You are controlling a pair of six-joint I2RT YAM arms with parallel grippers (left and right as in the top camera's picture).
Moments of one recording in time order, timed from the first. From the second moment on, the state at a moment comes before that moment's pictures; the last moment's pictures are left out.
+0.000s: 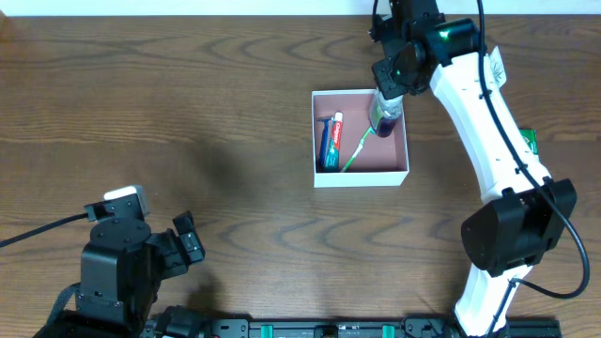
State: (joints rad) left arm -0.24 0.64 1.12 -1.31 -0.24 -0.44; right arm 0.30 2.00 2.00 -1.14 0.05 -0.12
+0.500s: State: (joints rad) left arm -0.24 0.64 1.12 -1.31 -0.24 -0.44; right arm 0.30 2.00 1.95 -1.12 0.07 -0.12
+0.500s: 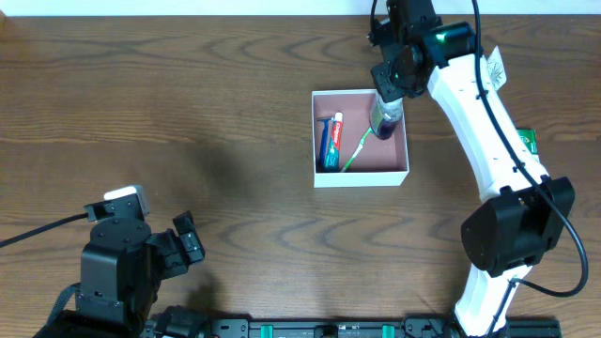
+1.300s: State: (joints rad) left arm -0.24 0.64 1.12 -1.31 -0.24 -0.44; right arm 0.30 2.00 1.82 -0.99 0.07 -0.13
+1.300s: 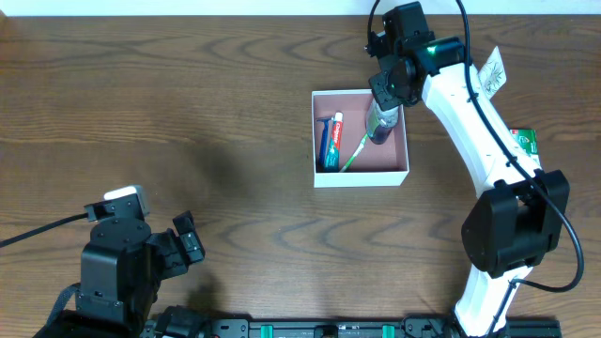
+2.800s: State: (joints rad) left arm -0.24 0.64 1.12 -1.31 -0.24 -0.44; right arm 0.35 2.00 1.92 -1.13 0.14 -0.09
